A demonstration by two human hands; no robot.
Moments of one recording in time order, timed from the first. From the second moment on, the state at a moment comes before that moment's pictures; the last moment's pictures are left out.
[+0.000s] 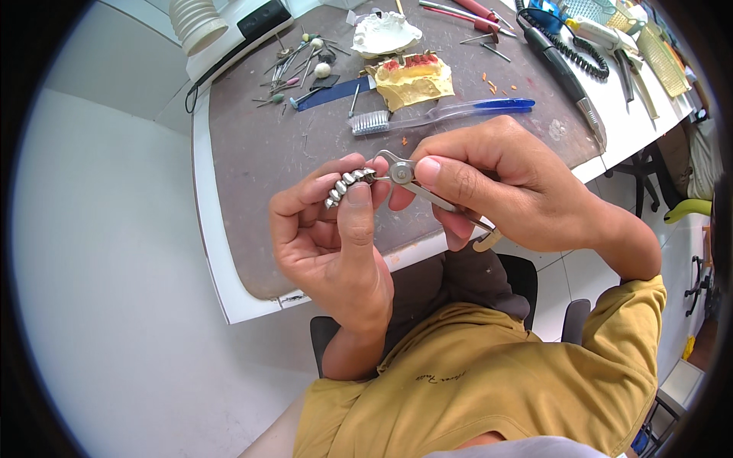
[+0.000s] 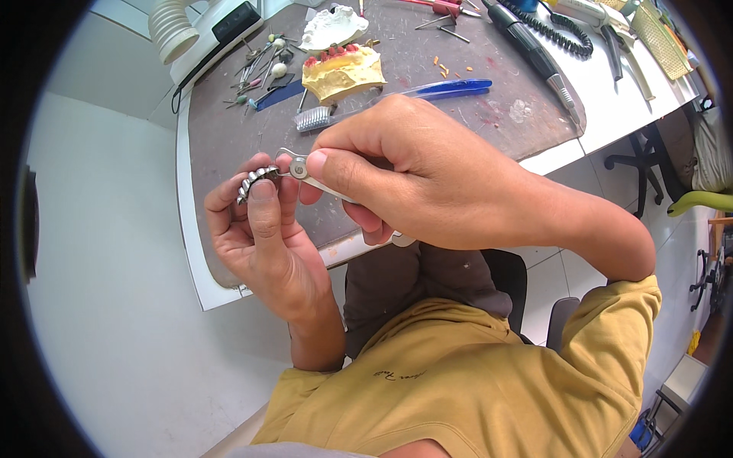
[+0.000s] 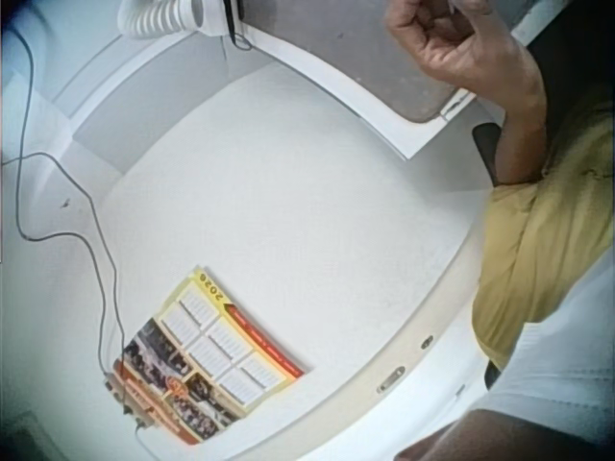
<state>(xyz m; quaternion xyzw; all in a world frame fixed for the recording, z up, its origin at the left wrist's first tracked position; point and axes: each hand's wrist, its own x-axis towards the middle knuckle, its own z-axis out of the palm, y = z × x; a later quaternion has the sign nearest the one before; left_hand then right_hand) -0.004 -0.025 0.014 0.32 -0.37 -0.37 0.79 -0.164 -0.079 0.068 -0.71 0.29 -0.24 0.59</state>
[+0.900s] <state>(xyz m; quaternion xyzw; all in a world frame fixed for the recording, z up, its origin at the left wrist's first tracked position) 0.001 -0.026 0.012 0.28 -0.34 -0.41 0.80 -0.161 -0.082 0.062 -0.66 0.27 -0.25 0.66</state>
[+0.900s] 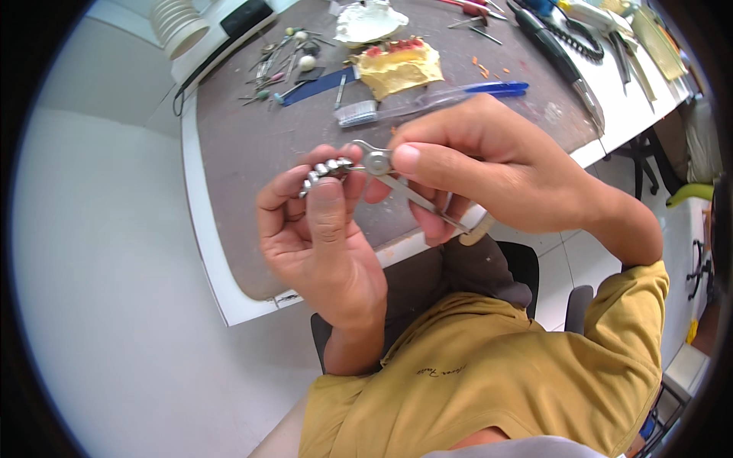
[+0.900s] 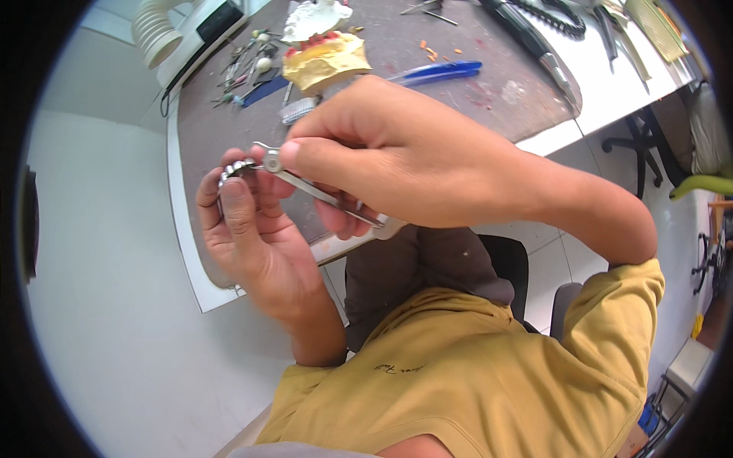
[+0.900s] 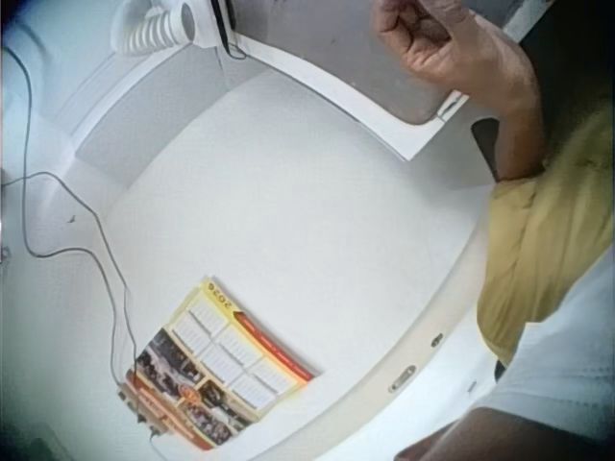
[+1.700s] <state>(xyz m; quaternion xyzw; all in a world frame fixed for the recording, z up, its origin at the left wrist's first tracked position) -0.006 -0.023 0.010 0.34 -0.45 -0.29 0.77 -0.163 -0.077 0.064 -0.80 0.27 -0.29 0.45</state>
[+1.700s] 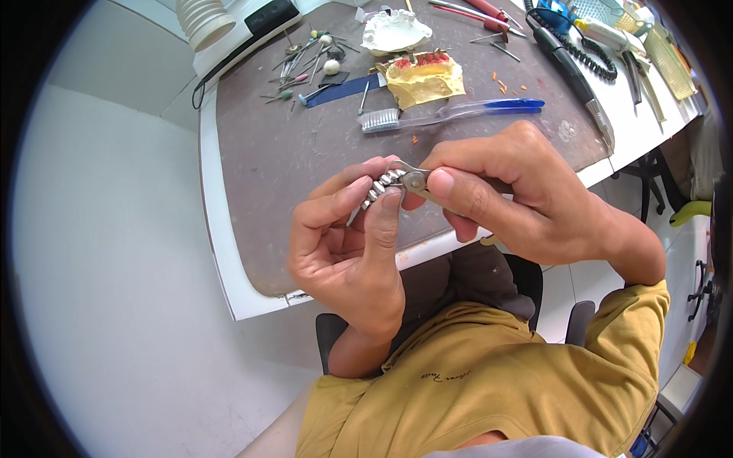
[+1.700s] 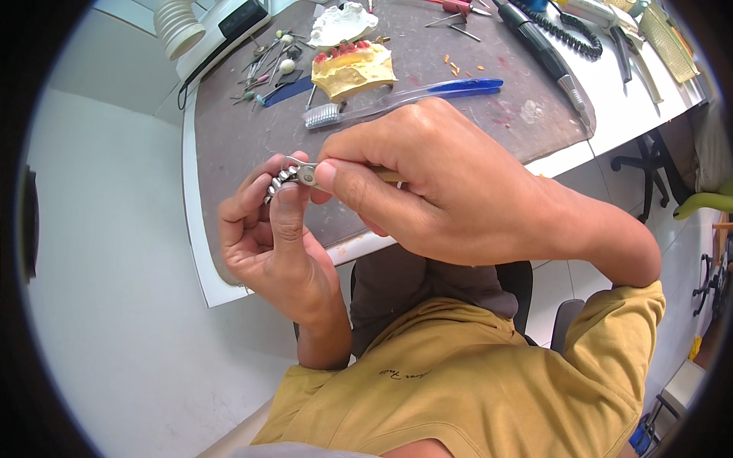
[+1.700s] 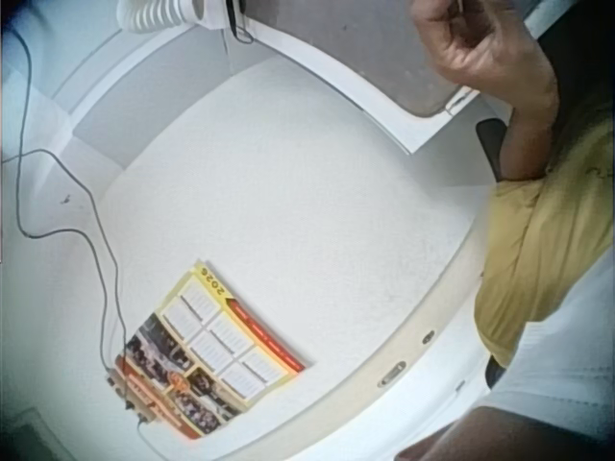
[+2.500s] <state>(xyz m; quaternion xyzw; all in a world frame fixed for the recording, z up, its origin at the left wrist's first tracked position) -0.008 -0.027 0.011 0.37 -0.39 -0.30 0.79 -0.163 -0.085 0.062 -0.64 0.27 -0.26 0.67</state>
